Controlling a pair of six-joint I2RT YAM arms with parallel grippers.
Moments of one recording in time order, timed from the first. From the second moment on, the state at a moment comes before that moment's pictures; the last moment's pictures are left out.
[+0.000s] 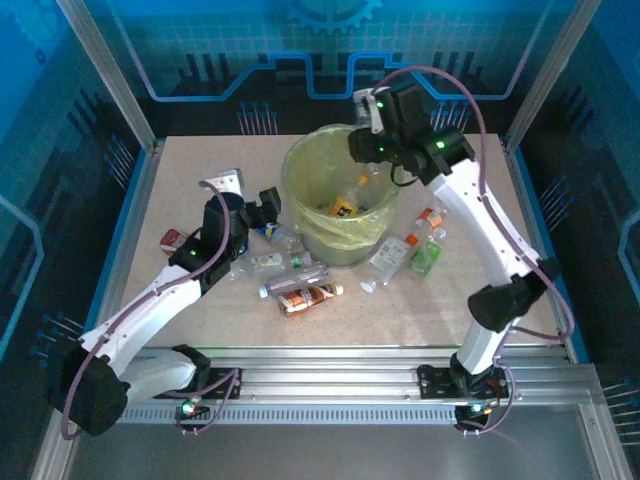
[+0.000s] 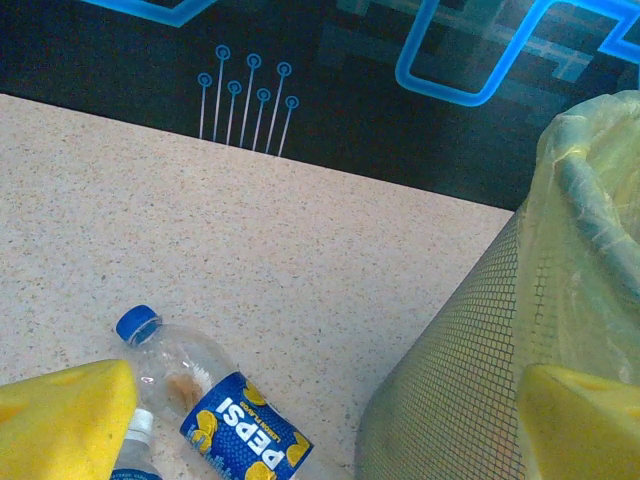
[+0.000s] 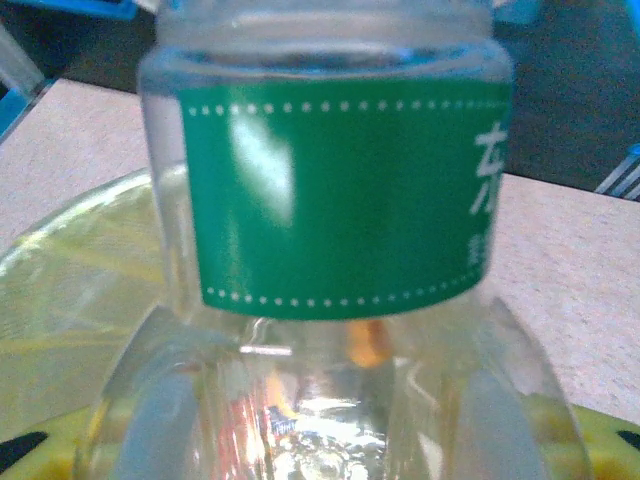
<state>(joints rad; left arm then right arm) -0.44 1.11 0.83 -0.08 -0.39 -0.46 0.53 1.77 2.13 -1.03 0.15 0.16</state>
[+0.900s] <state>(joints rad) -0.43 1.09 0.82 -0.09 -0.39 -0.46 0.60 2.00 2.18 -1.25 0.10 0.05</state>
